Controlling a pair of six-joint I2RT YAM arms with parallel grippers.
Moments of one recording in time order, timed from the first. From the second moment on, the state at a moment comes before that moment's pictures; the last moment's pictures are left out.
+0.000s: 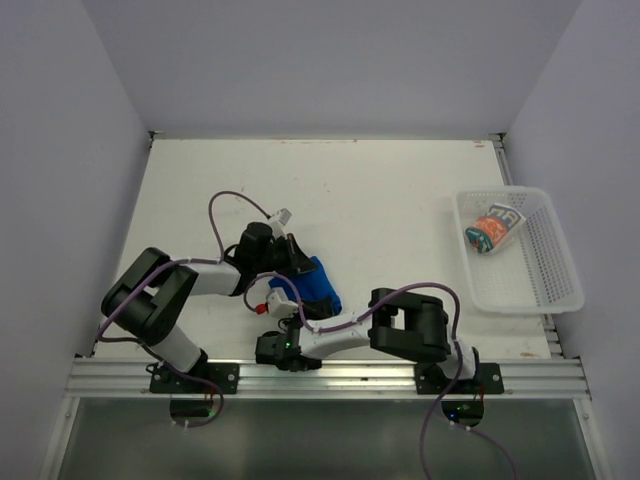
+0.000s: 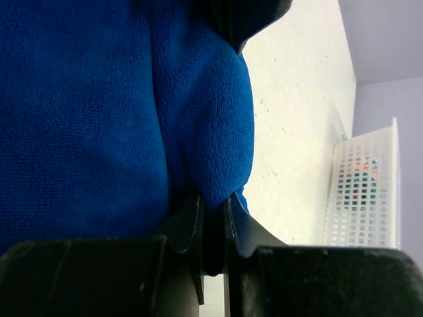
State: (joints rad) left arm -0.53 1.61 0.56 0.47 0.41 -0.77; right arm 1.48 2.11 1.27 -0.77 1.22 0.58
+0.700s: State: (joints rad) left arm -0.52 1.67 0.54 0.56 0.39 -0.83; right arm 1.44 1.63 1.06 -0.47 1.01 0.60
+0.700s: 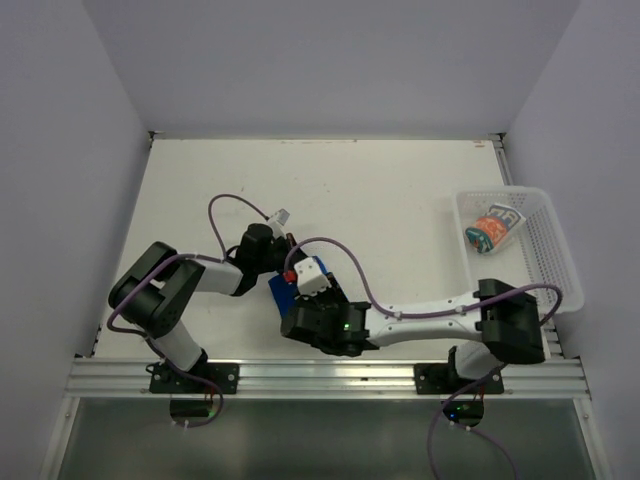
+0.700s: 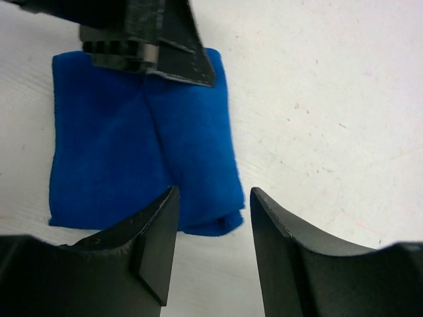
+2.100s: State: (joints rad) left arm -0.48 1.60 0.60 0.38 0.38 -0.79; right arm 1.03 1.48 0.61 0.15 0.23 0.77
